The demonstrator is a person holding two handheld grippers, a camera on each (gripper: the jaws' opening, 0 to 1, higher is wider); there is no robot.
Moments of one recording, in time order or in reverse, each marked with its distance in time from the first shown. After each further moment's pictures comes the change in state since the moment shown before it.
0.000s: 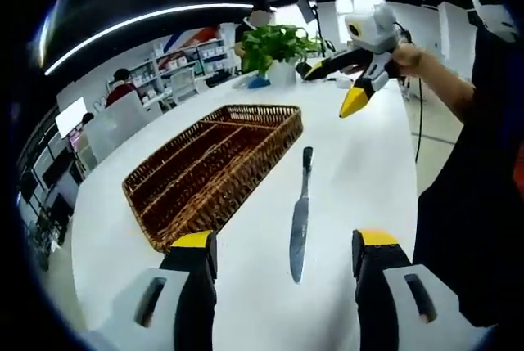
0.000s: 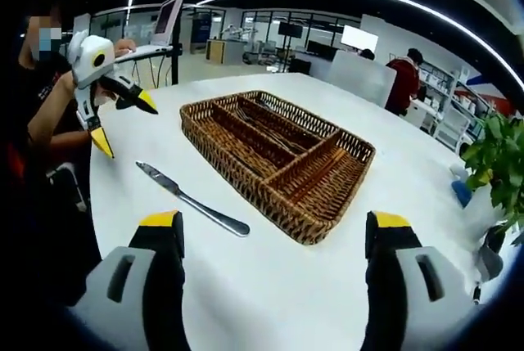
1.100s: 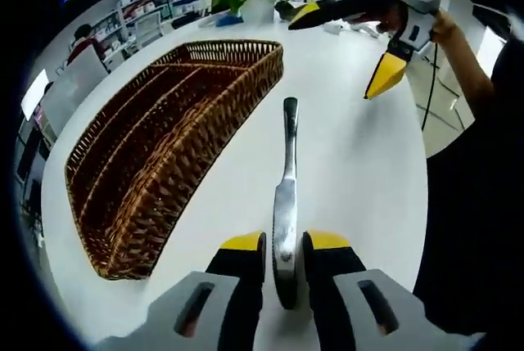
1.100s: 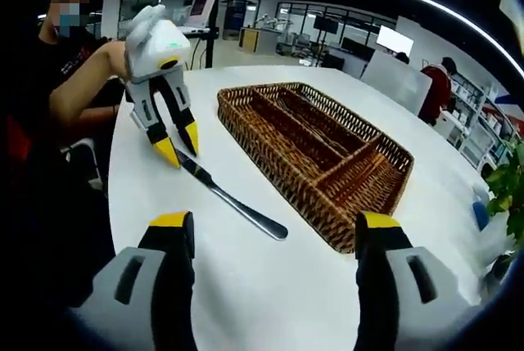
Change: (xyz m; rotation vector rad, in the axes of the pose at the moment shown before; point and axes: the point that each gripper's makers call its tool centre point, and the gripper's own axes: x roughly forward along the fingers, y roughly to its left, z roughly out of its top) left arm 0.061 -0.009 -0.017 -0.024 0.313 -0.142; right arm 0.014 0.041 0.001 -0.108 0.026 0.148
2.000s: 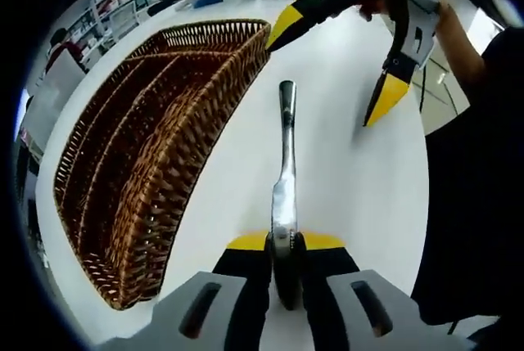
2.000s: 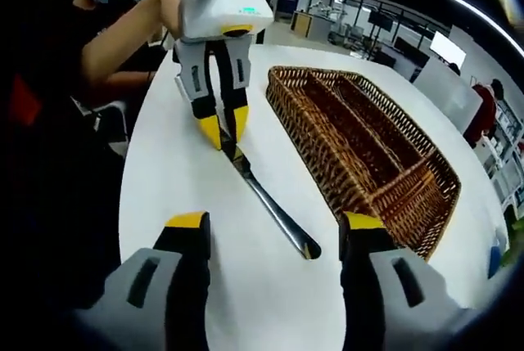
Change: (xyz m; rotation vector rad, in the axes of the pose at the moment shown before) left arm 0.006 0.003 -0.001 0.079 0.118 -0.068; right arm 0.038 0.036 -0.007 -0.175 0.077 0.234
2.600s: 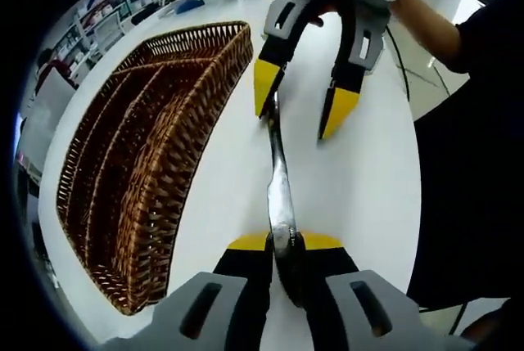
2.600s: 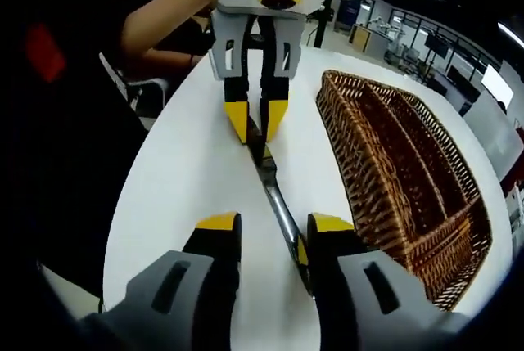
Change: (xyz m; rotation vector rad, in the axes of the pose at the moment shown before) left arm -0.008 -0.006 -0.002 0.089 0.033 -0.014; right arm 0.034 0.017 0.005 -0.201 -0.039 0.232
